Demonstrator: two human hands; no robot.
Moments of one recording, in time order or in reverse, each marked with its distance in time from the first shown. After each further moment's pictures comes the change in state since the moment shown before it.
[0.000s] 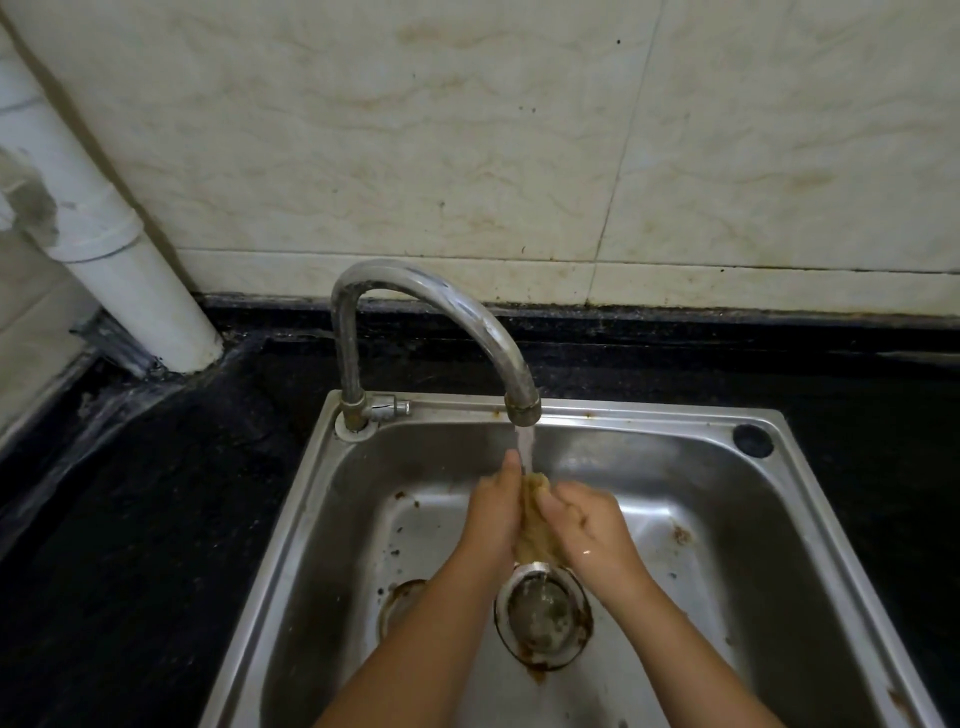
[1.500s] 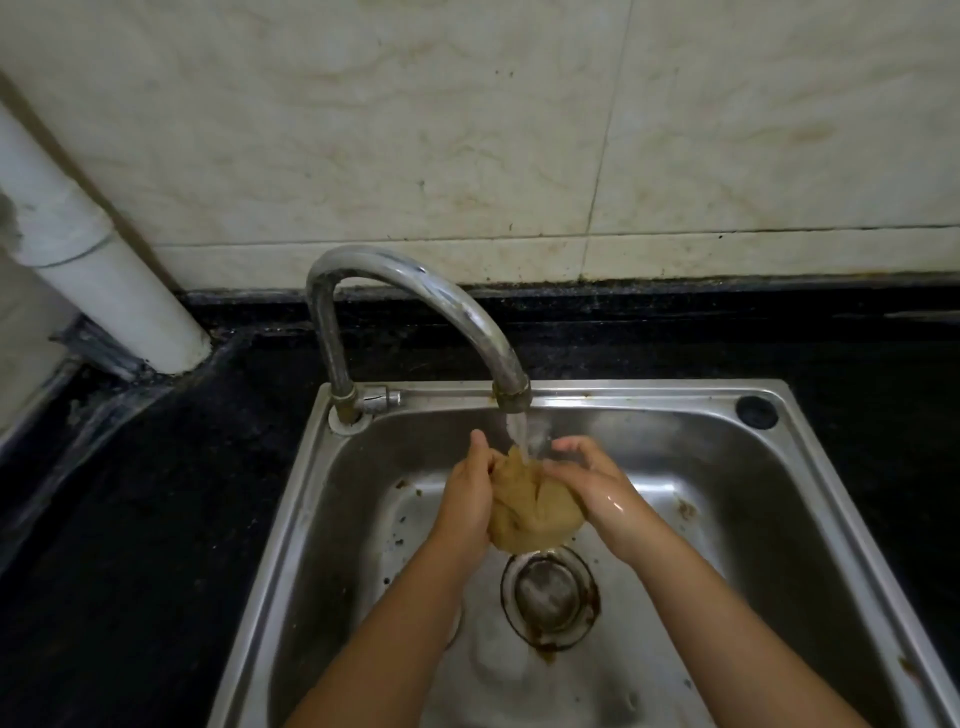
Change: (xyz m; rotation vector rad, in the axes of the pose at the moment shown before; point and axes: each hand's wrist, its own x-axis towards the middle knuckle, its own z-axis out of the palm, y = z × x) left_hand 0.000 0.006 -0.016 -0.023 -0.005 0.040; right_hand 0.023 0.000 -0.013 0.405 -0.036 0.655
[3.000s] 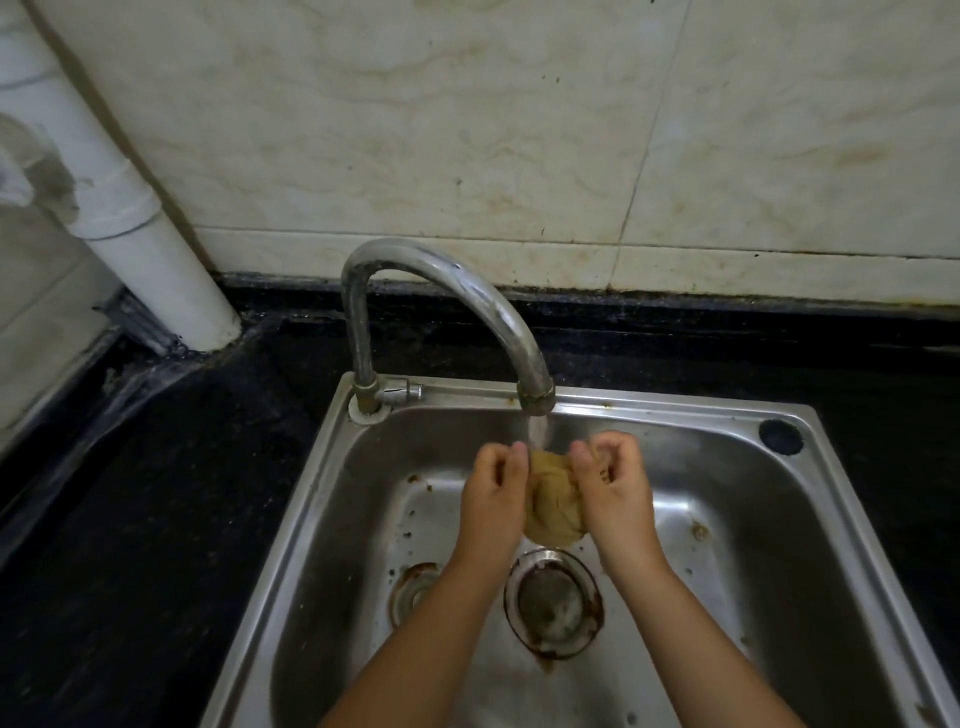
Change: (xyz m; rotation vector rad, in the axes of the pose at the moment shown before) left_hand -0.018 -0.007 0.007 0.112 0.068 0.320; right_hand -0.011 0.004 0.013 -0.035 0.277 -0.462
